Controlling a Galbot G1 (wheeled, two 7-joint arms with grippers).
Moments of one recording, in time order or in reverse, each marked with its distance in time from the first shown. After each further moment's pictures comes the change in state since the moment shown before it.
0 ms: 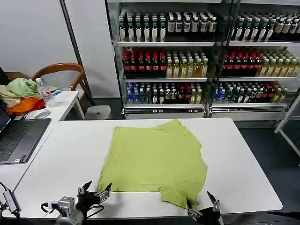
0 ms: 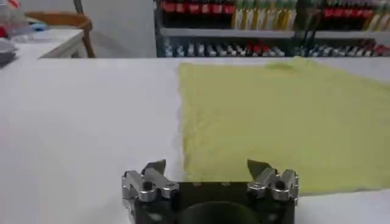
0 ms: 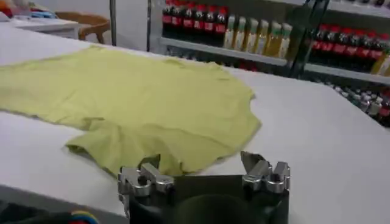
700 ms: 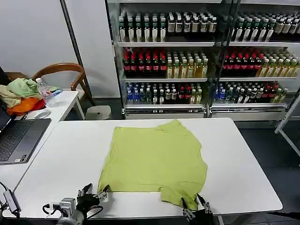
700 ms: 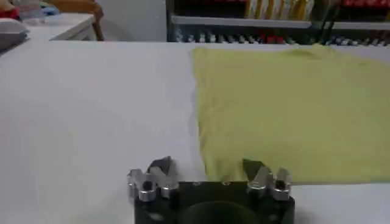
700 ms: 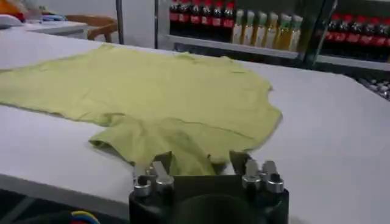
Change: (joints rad) left arm -0.019 -0.005 0.011 0.065 -0.017 -0.030 -0.008; right arm 0.028 0.014 -0.058 -0.023 0.040 -0.019 0.013
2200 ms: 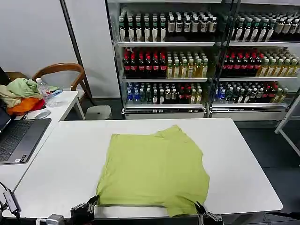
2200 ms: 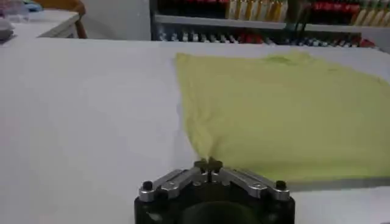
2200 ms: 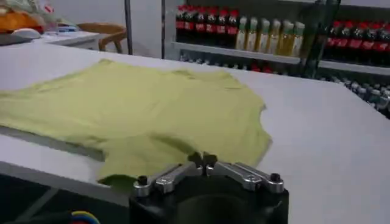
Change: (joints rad) left arm 0.277 0.078 -0.129 -0.155 -0.046 -0.097 0.077; right arm -0.242 -0.057 0.135 0.189 -0.018 0.068 -0.071
